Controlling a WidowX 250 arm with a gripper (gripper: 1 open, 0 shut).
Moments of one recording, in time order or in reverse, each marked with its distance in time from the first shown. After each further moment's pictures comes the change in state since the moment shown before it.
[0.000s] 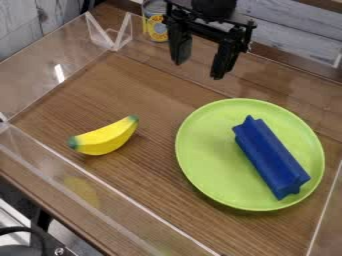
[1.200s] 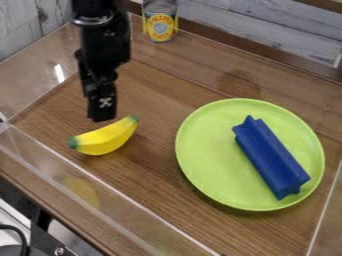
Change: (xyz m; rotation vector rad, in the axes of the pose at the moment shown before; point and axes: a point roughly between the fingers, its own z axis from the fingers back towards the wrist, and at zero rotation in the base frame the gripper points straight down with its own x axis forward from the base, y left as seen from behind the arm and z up) arm -0.079 0.097 -0.049 0.029 0.003 -0.579
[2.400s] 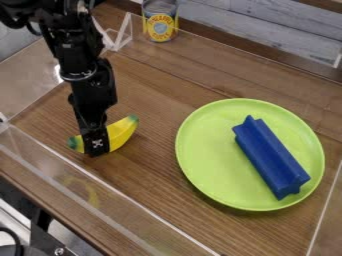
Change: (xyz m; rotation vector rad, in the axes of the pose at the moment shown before) arm -0.010 0.010 -0.061 0.005 -0.074 0.030
